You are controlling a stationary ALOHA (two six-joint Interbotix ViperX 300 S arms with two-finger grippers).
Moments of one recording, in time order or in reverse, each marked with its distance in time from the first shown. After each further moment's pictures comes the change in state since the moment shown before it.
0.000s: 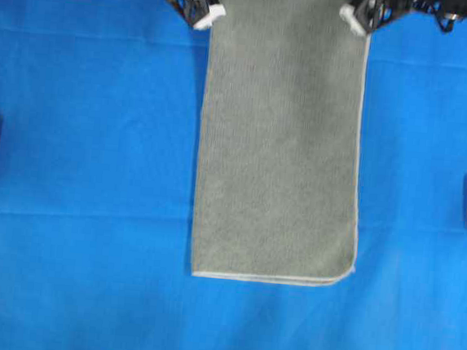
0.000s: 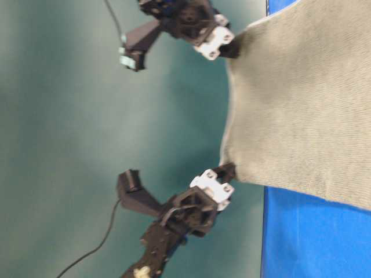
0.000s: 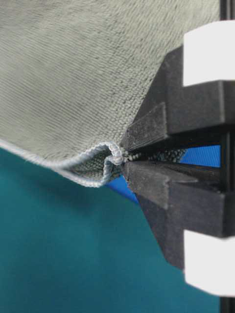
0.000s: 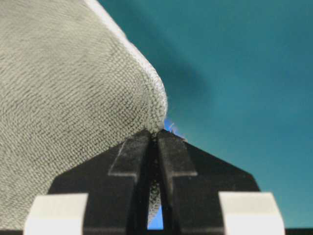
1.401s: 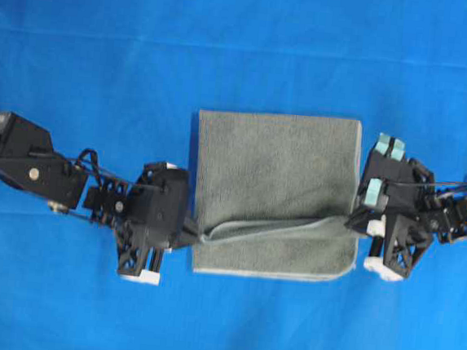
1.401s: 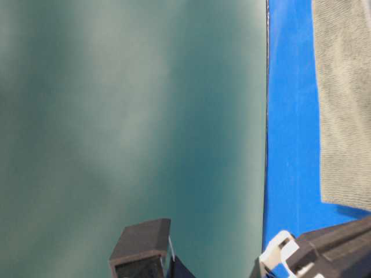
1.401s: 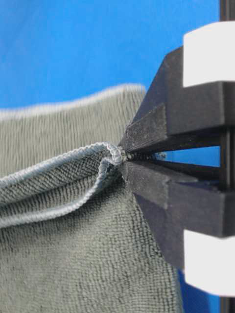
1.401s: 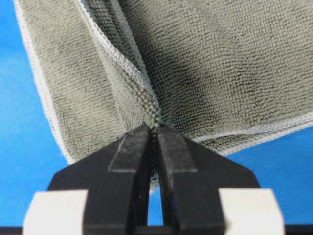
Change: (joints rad) left arm -0.861 -0.087 0.262 -0.006 0.041 -0.341; right arm 0.983 -0.265 0.357 0.617 0.140 0.103
